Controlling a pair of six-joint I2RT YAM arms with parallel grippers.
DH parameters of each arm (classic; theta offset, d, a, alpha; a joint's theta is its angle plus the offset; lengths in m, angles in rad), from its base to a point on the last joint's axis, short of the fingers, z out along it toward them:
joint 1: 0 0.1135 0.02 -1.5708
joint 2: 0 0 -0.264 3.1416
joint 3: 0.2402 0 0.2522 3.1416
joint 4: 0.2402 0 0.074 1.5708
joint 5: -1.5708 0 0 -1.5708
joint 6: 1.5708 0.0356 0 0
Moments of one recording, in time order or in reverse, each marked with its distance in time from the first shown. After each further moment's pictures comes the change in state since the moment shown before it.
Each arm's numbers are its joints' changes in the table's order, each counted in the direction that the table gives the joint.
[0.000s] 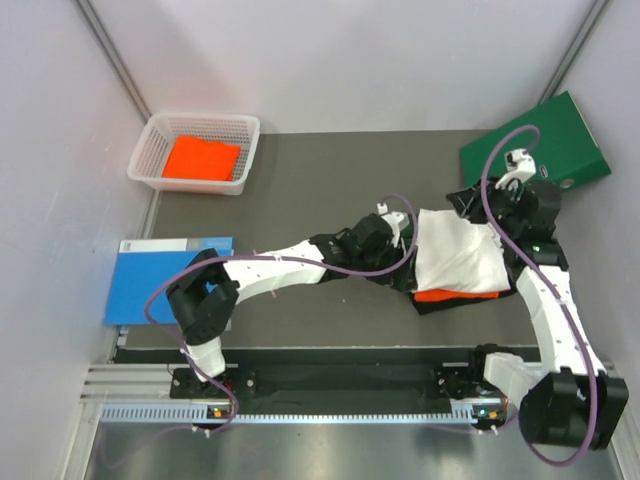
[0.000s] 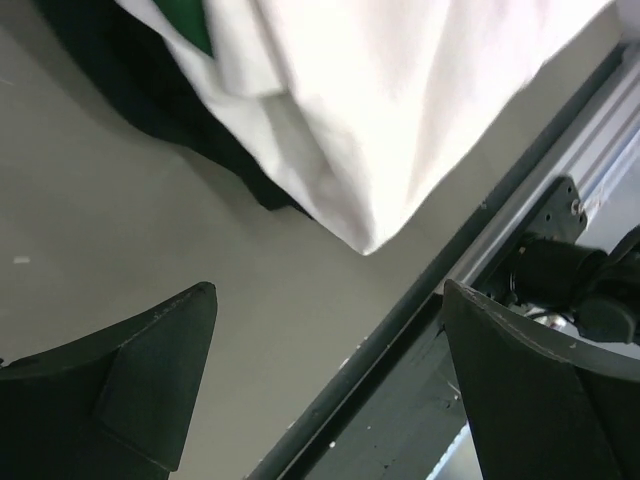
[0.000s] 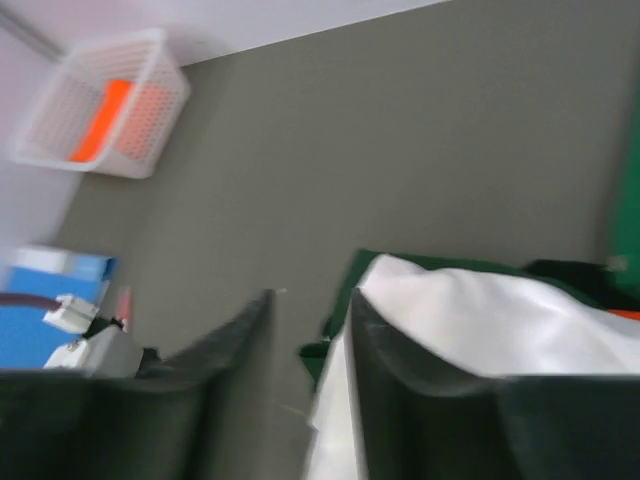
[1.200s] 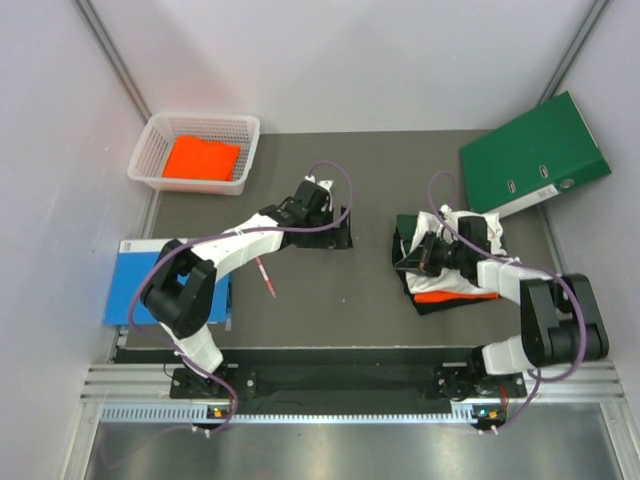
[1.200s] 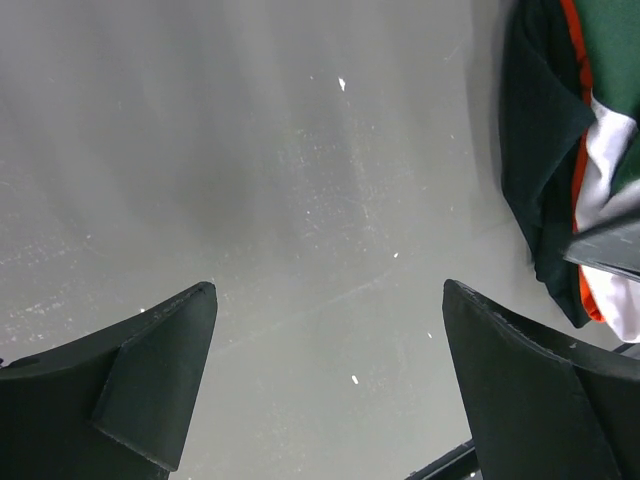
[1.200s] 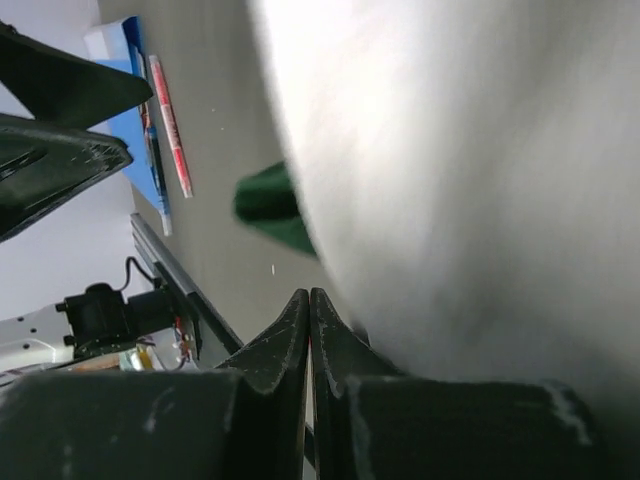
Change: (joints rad) left arm 0.388 -0.098 -0.092 0.140 0.068 0.090; right arm 0.210 0.484 -0.315 -0.296 0.339 0.300
